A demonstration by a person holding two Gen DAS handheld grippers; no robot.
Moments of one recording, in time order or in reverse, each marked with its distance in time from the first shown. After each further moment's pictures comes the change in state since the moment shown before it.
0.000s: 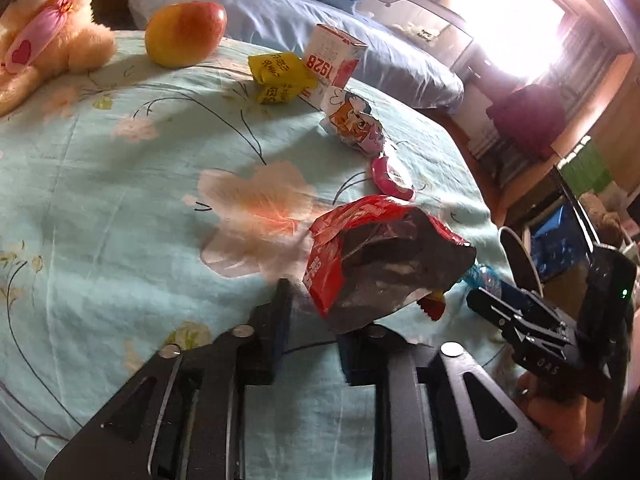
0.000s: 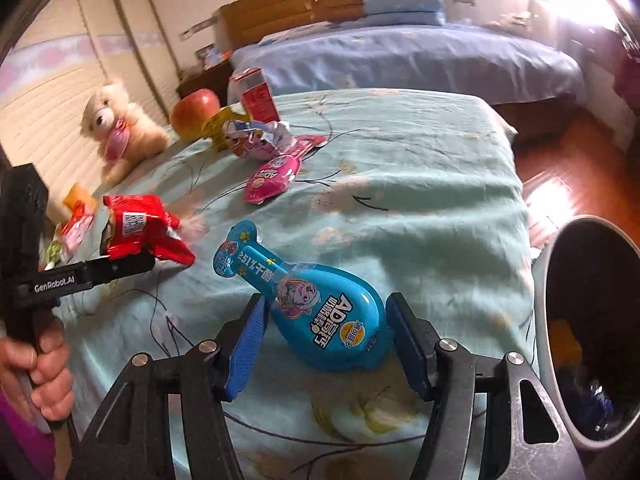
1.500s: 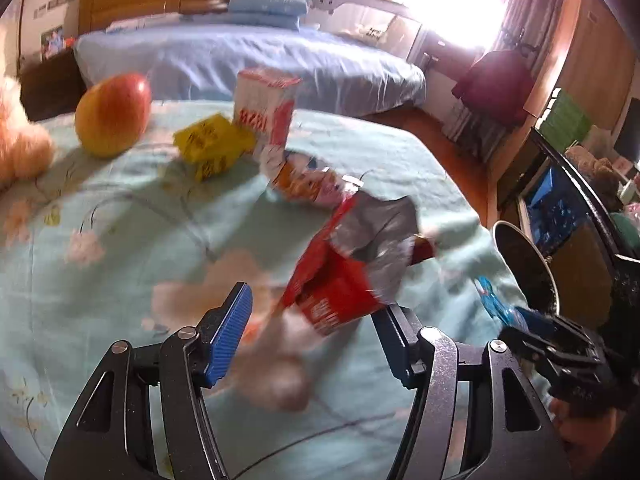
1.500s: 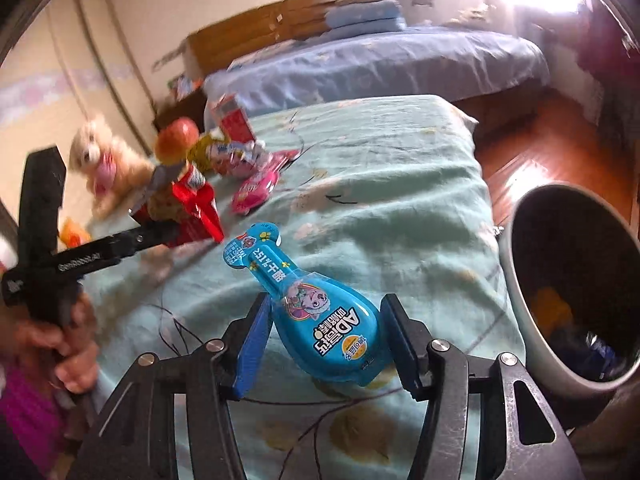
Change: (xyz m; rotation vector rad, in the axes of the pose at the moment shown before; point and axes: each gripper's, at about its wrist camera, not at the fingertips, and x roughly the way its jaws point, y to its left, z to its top) left arm 0.021 -0.037 0.045 0.235 -0.088 -0.005; right arm -0.026 -0.011 -0.014 0.142 -0.068 -0.036
